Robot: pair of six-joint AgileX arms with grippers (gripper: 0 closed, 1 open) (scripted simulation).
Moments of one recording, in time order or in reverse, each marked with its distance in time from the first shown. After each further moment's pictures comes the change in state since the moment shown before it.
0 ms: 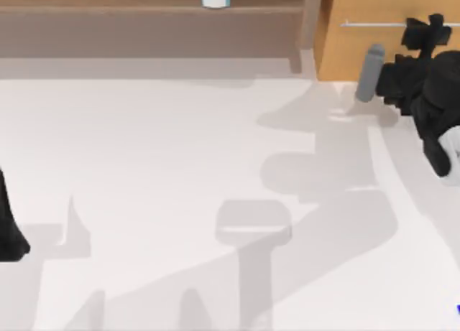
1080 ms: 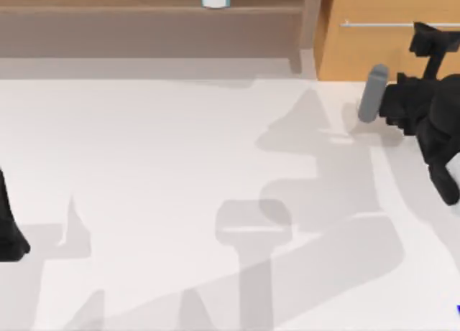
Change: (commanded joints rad) left arm 0.000 0.000 0.000 0.000 0.000 0.000; right arm 0.026 -0.071 -0.221 0.098 0.019 0.011
